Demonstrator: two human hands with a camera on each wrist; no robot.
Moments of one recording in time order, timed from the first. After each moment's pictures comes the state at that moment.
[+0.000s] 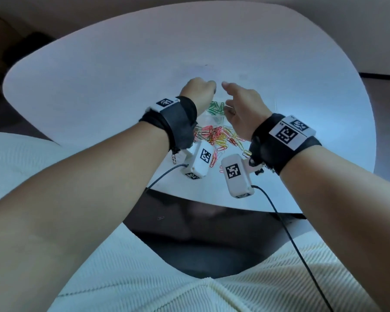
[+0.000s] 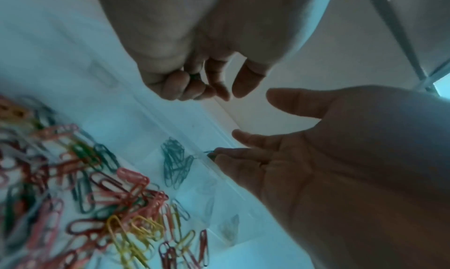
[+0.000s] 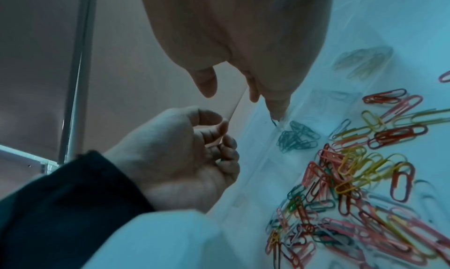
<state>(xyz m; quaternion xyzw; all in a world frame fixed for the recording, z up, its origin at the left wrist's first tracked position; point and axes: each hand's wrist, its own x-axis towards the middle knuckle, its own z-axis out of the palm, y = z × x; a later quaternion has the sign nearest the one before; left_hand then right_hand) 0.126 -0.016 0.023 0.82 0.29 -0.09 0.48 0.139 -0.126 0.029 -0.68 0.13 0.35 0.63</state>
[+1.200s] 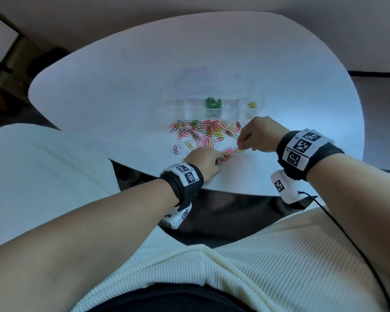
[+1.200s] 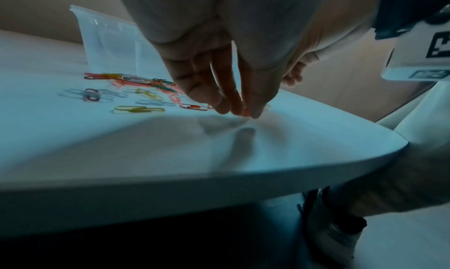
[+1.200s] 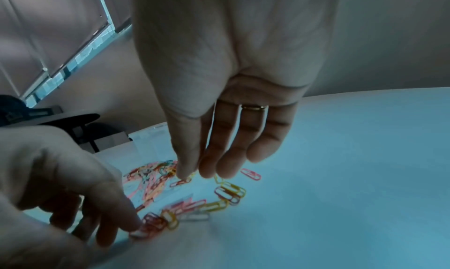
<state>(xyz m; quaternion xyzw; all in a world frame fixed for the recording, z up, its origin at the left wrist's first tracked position) 0.000 -0.078 -0.033 0.95 0.05 -0.20 0.26 0.124 -0.224 -0.001 -0.90 -0.26 0.32 0.15</state>
